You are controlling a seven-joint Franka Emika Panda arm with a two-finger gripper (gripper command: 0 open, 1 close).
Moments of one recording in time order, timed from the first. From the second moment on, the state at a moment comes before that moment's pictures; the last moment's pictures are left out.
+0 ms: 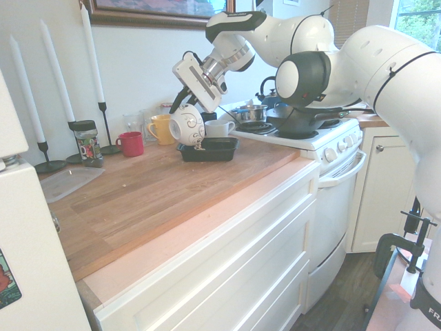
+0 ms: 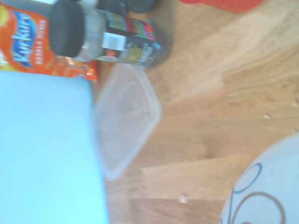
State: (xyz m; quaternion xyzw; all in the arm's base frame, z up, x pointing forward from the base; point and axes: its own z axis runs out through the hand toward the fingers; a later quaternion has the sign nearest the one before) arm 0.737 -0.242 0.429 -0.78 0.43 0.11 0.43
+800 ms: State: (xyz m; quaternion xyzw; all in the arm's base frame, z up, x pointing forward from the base) arm 0.723 -0.287 0.420 -0.74 0.39 0.10 0.53
